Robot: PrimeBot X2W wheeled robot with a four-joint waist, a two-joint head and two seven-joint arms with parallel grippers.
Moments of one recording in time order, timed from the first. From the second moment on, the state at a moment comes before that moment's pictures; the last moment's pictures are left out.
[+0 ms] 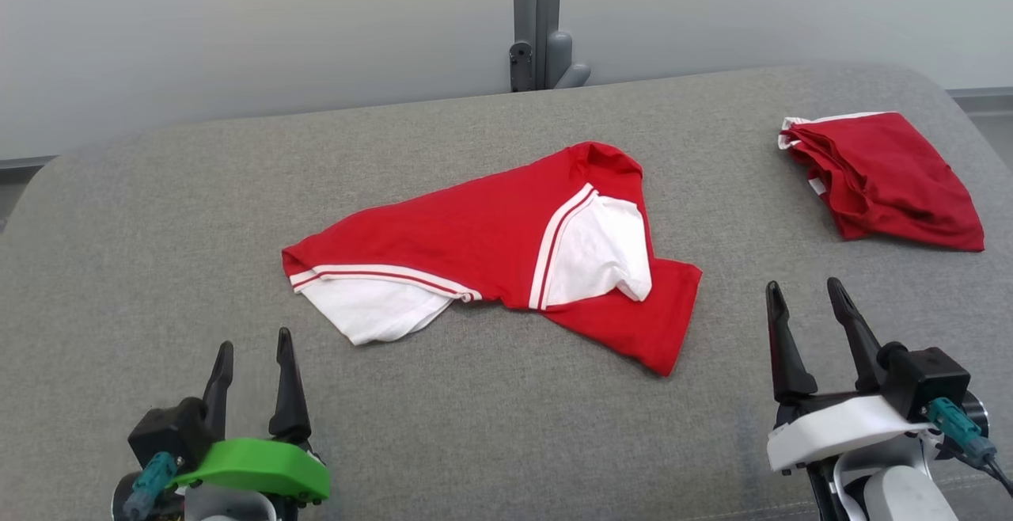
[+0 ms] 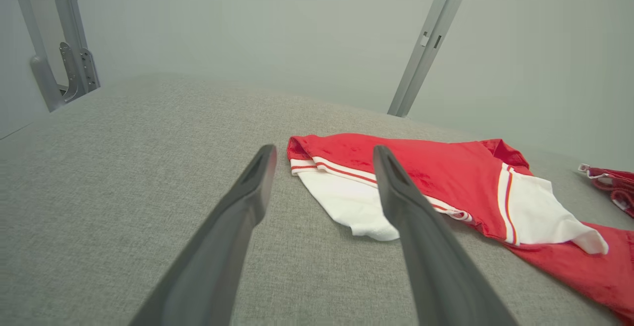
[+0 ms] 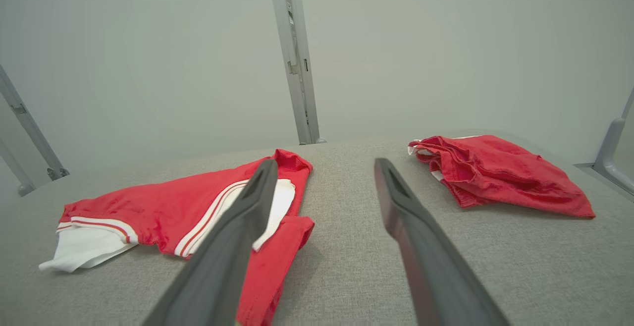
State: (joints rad) left arm -0.10 0.07 -0.08 0.36 -0.39 -0.02 -0.26; right arm -0.05 -0.05 -0.01 0.14 0.17 0.13 -0.25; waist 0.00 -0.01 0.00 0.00
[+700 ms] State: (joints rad) left arm -0.03 0.05 -0.09 0.29 -0.35 -0.01 -0.26; right arm -0.03 -0.05 0.03 0.14 0.19 0.13 -0.25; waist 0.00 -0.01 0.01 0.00
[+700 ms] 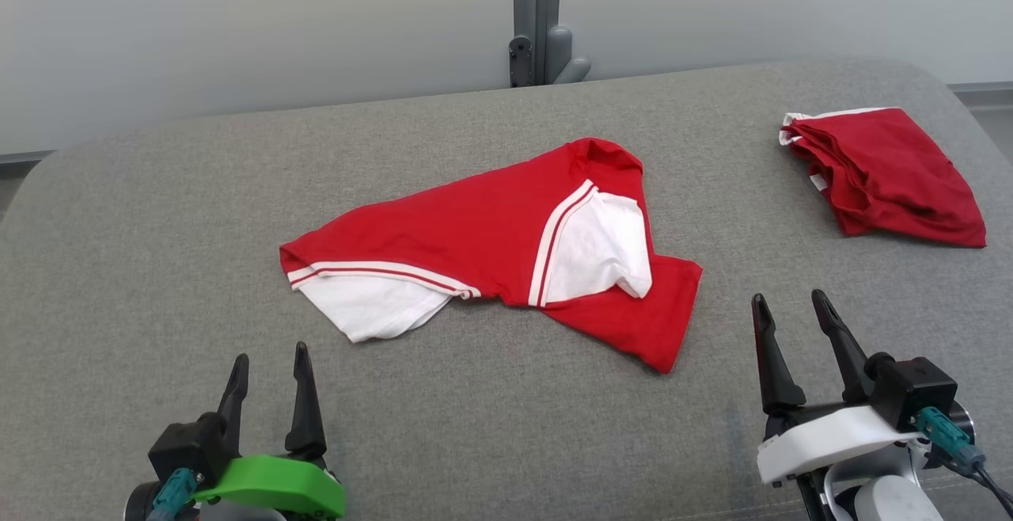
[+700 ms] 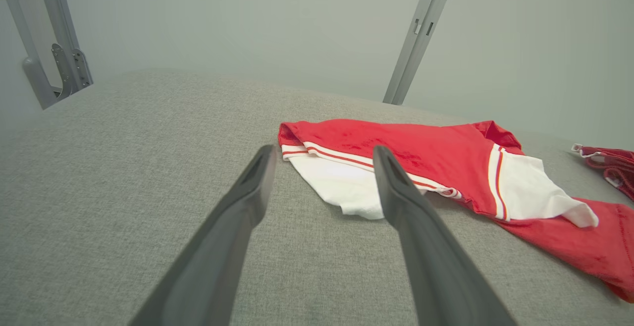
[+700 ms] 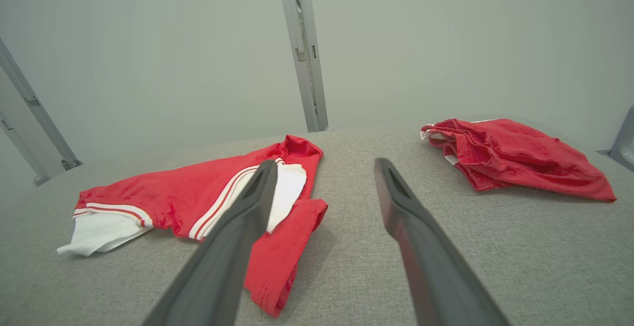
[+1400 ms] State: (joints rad) left arm -0.21 0.05 -0.26 0.45 -0.22 -0.08 -0.26; right arm -0.07 -0.05 0.05 0.14 0.19 0.13 -0.25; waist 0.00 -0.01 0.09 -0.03
